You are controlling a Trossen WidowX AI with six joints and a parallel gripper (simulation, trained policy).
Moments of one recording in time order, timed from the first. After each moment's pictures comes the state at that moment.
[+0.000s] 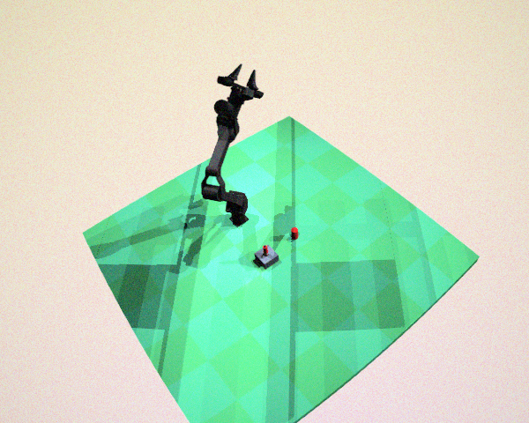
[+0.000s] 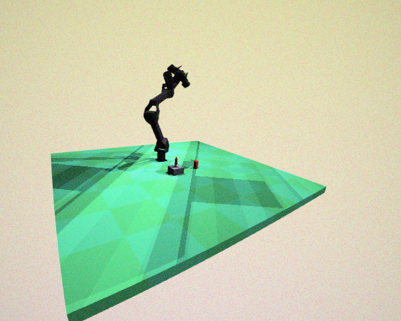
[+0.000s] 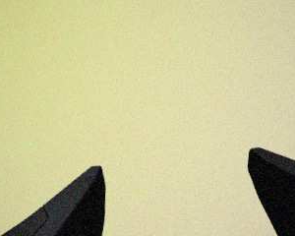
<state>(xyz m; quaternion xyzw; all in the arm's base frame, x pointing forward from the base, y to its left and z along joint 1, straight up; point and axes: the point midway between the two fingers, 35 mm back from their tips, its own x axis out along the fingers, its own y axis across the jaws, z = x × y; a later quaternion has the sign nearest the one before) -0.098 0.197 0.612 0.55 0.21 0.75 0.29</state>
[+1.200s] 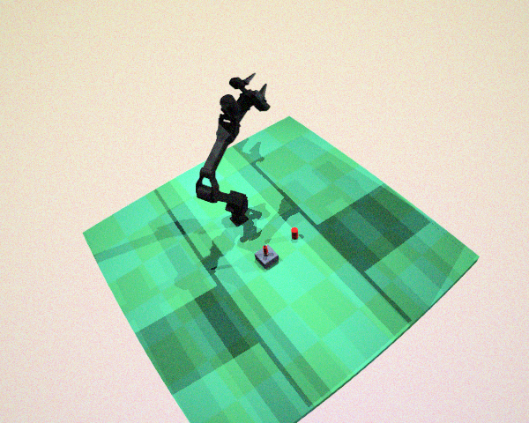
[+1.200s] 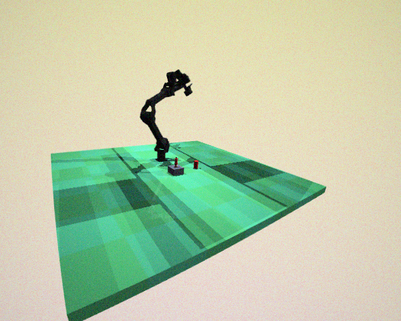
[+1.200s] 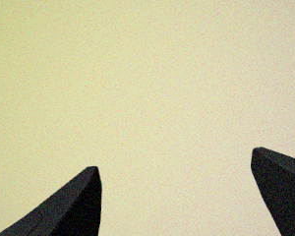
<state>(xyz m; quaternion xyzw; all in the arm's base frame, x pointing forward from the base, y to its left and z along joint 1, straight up) -0.089 0.234 0.554 0.44 0.30 0.74 0.41</state>
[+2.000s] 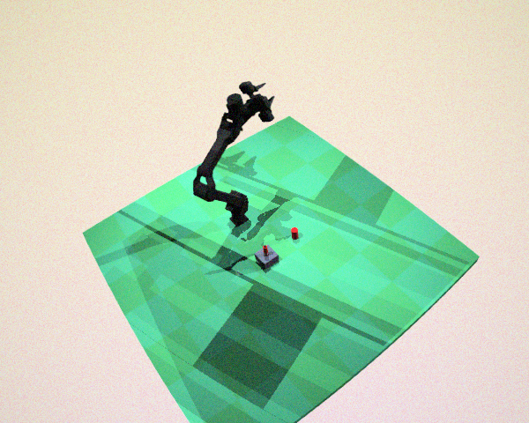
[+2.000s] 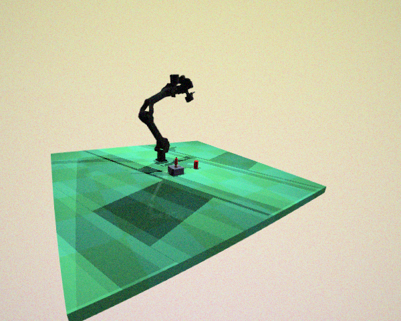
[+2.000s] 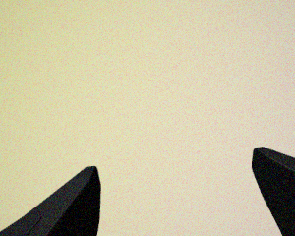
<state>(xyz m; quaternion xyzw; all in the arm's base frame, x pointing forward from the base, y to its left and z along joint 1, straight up) -0.074 0.256 0.505 0.38 0.37 0.69 0.49</state>
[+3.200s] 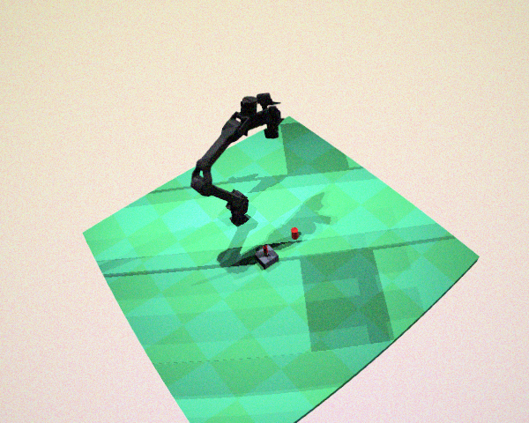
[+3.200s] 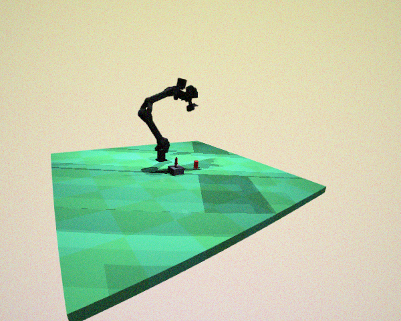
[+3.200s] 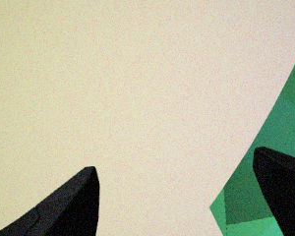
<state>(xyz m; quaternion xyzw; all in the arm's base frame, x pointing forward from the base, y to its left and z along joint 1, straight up) -0.038 0.279 0.423 0.29 0.47 0.58 0.59</state>
